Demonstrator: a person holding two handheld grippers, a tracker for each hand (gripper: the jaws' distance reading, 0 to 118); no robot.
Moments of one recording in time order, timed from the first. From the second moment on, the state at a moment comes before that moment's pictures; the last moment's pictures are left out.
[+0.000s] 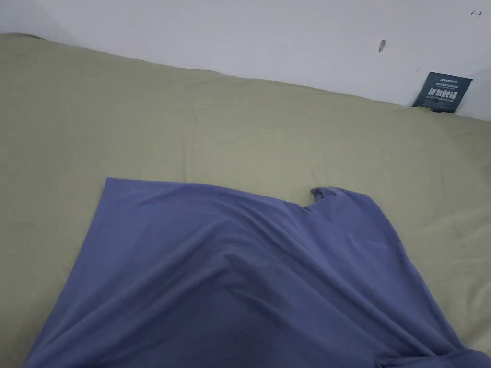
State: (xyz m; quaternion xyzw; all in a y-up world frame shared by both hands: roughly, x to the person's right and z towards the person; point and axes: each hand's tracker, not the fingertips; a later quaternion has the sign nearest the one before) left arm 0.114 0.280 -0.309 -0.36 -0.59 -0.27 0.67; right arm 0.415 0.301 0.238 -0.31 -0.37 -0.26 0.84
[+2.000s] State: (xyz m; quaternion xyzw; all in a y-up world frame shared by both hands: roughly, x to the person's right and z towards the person) left arm 0.175 0.275 -0.339 -0.42 -0.52 -0.12 0.73; right arm 0.397 0.310 0.143 -0.16 -0.38 -0.24 0.88
